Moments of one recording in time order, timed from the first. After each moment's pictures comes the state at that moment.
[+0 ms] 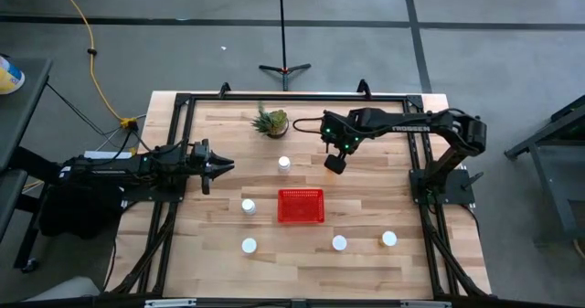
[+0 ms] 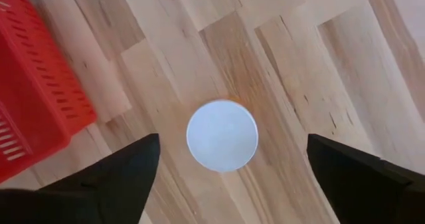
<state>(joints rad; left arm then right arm) 0.05 0.12 0.06 -0.12 -0.10 -0.27 -0.29 1.65 1.19 -0.85 -0.09 0.24</state>
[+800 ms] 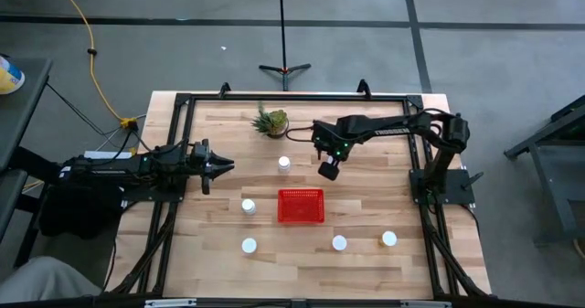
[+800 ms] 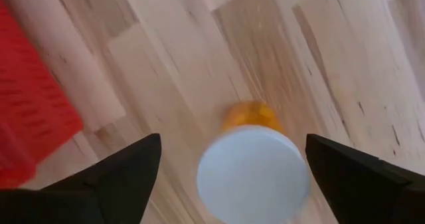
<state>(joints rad) 0.05 0.12 0.06 -0.12 -0.10 -0.27 -0.27 1.79 1.19 -0.79 -0.14 0.26</state>
